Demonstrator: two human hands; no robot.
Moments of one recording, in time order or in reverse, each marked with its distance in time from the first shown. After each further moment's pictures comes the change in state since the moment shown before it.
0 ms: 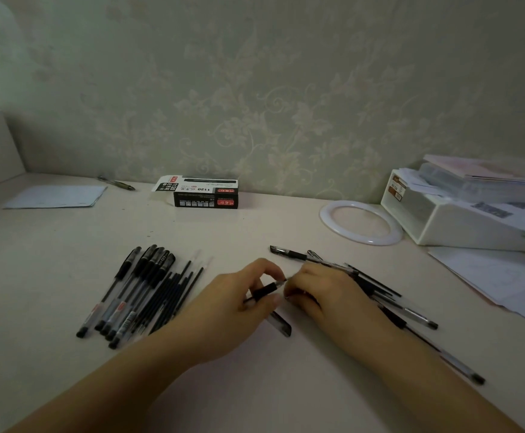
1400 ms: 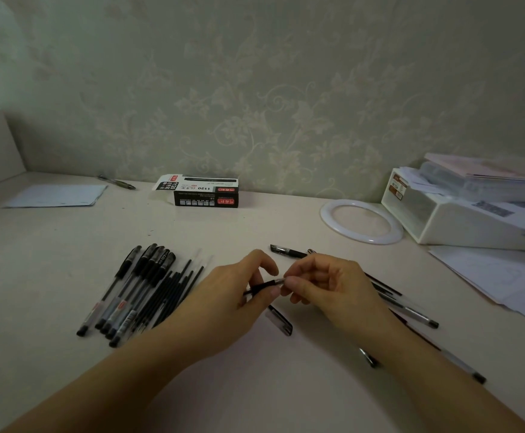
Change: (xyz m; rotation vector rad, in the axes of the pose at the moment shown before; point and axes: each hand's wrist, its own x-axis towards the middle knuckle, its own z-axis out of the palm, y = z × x) left_hand 0.001 0.002 -0.004 0.107 0.079 0.088; right_hand -0.003 -0.002 -0.001 0.838 0.095 0.231
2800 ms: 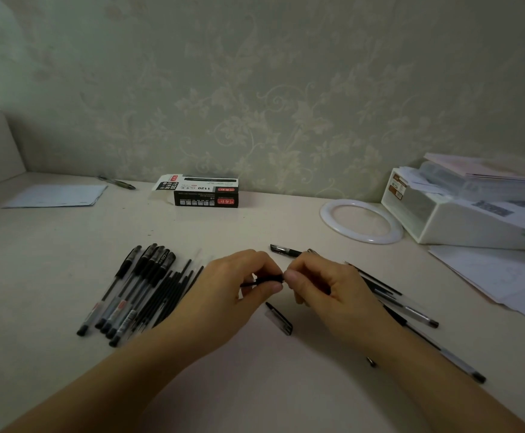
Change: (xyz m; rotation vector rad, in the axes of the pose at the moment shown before) left_hand 0.002 0.007 -0.004 0.004 0.147 0.105; right_hand -0.005 -0.010 0.002 -0.294 -0.031 -0.198
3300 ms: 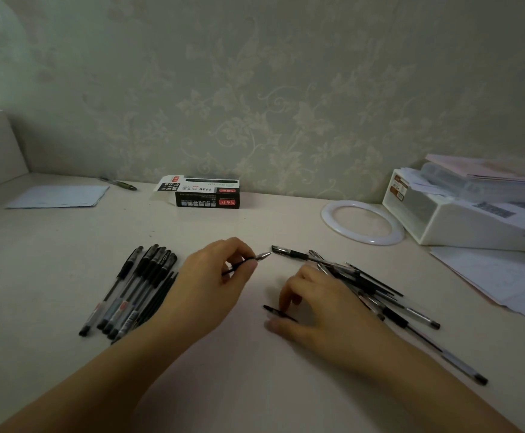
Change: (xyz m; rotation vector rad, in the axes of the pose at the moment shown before) left_hand 0.003 -0.017 -0.004 0.053 0.165 -0.208; right_hand -0.005 0.001 0.008 -0.527 -0.178 0.035
